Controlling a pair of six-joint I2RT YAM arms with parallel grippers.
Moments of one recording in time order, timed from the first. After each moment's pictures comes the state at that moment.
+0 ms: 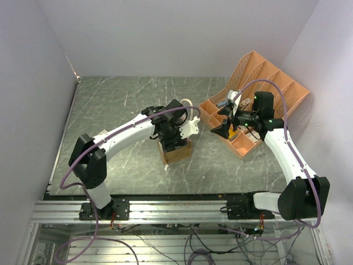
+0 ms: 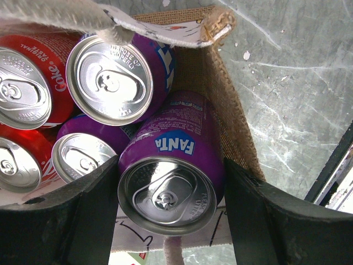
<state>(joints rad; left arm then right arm) -0.82 1.71 1.44 -0.90 0.13 0.57 0.09 1.26 1.03 -0.42 -0.97 -0.61</state>
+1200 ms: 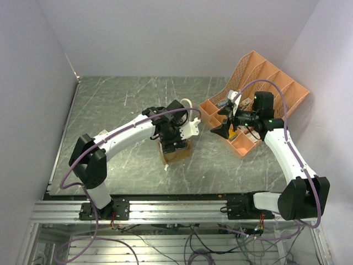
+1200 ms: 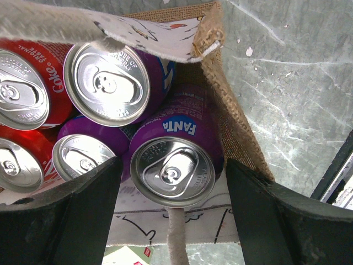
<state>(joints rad) -0.83 1.71 1.44 -0.91 0.11 0.59 0.09 1.26 1.03 -0.42 -0.97 -0.61</state>
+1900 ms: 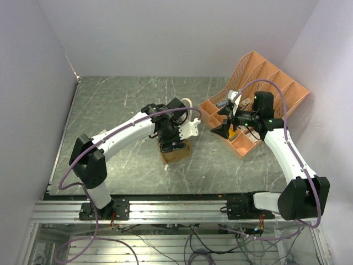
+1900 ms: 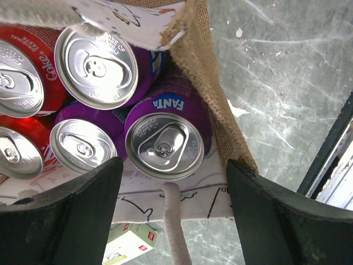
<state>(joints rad) -0.83 1.71 1.50 -1.01 0.11 0.63 0.09 1.26 1.03 -0.42 -0.97 -0.61</state>
